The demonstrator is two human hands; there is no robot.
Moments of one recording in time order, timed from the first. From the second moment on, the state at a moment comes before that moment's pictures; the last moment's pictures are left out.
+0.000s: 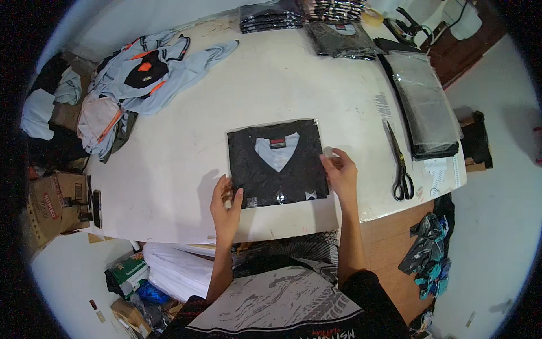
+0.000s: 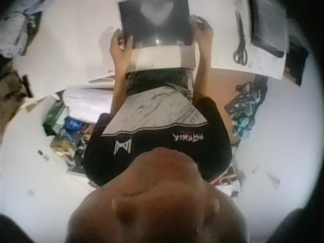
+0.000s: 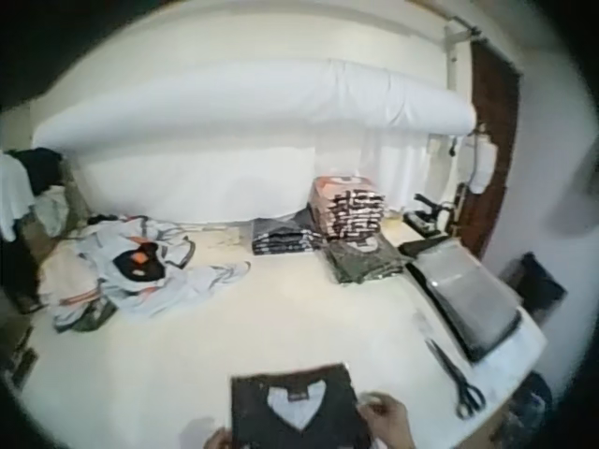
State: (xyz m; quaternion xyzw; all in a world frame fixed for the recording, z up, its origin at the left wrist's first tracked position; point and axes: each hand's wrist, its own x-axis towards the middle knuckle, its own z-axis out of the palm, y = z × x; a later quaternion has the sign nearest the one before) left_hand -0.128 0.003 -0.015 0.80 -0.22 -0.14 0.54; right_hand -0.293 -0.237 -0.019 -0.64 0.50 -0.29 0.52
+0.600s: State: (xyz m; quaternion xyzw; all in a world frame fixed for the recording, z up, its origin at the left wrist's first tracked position) left_hand -0.094 0.016 -0.030 0.78 -0.21 -0.26 0.53; right_hand -0.294 -0.194 0.001 -0.41 0.42 -0.18 0.79
